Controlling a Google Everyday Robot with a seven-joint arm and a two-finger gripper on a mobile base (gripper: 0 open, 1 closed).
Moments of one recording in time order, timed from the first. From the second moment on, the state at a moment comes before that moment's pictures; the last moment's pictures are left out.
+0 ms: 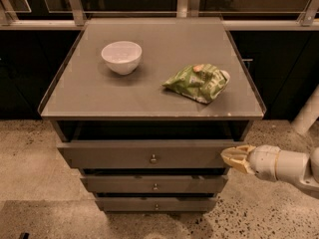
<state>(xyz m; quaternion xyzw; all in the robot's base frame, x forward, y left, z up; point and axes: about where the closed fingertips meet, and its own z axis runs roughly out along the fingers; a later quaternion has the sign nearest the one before) 0.504 -0.236 0.652 -0.40 0.77 0.20 0.46</state>
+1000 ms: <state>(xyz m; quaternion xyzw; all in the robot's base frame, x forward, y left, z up) 0.482 -0.249 0.651 -0.36 0.78 0.21 0.47</state>
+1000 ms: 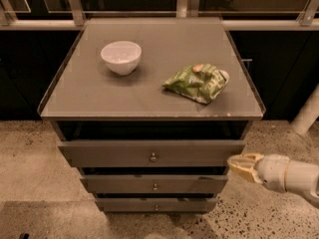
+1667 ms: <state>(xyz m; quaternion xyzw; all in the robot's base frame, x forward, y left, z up) 0.420 -0.262 0.664 -0.34 0.80 0.21 0.45</state>
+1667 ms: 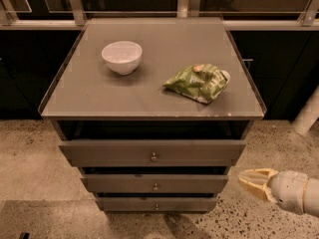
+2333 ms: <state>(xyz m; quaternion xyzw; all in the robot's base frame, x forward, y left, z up) 0.420 -0.262 0.664 -0.34 0.80 0.21 0.45</state>
